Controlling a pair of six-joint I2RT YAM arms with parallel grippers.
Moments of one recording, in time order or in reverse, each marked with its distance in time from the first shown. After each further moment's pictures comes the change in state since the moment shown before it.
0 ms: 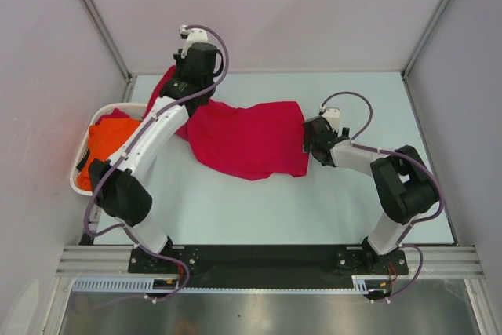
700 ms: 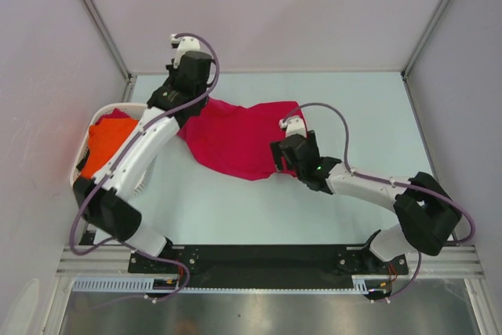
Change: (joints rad) left arm -0.024 -0.089 -0.064 -0.132 0.036 -0.120; right arm 0.321 -0.252 -0.084 0.098 -0.104 -0.202
